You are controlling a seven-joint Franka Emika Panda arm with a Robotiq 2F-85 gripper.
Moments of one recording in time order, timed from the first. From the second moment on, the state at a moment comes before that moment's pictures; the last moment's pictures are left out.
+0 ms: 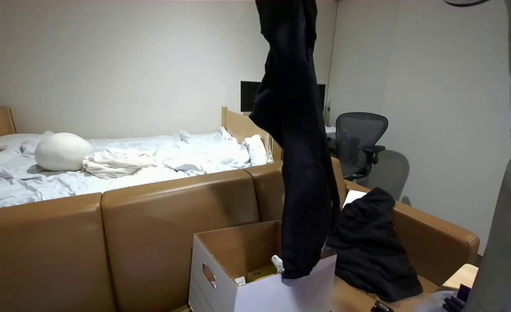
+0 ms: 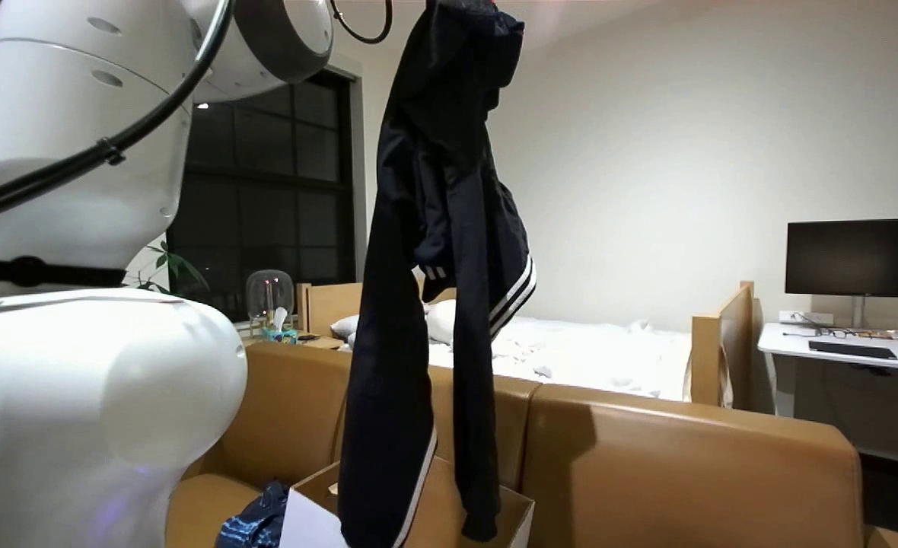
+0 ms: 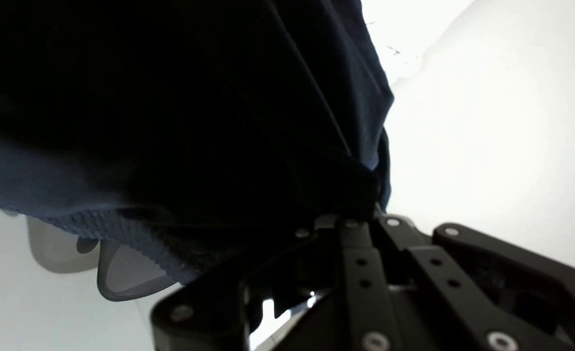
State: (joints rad) arm 0.29 0.24 -0.13 -0.35 -0.36 1.41 1.09
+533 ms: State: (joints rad) arm 0.26 0.27 -0.16 -0.35 -0.40 1.45 1.33
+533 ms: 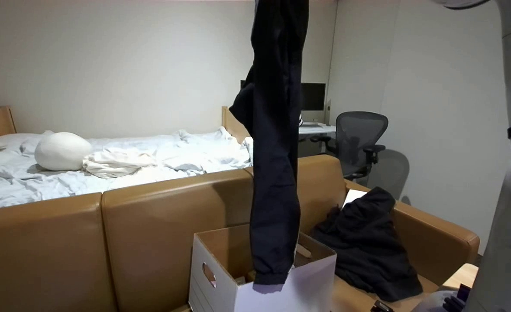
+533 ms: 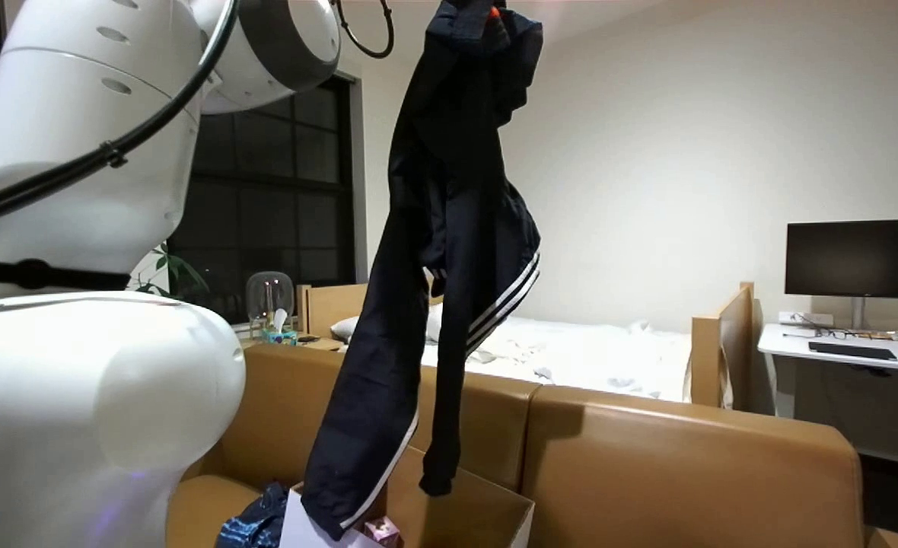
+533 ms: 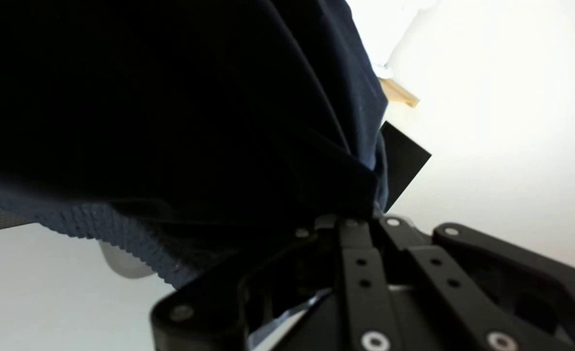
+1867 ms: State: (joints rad) arm 0.07 0.40 -0.16 -0.36 -0.28 1.42 1.28
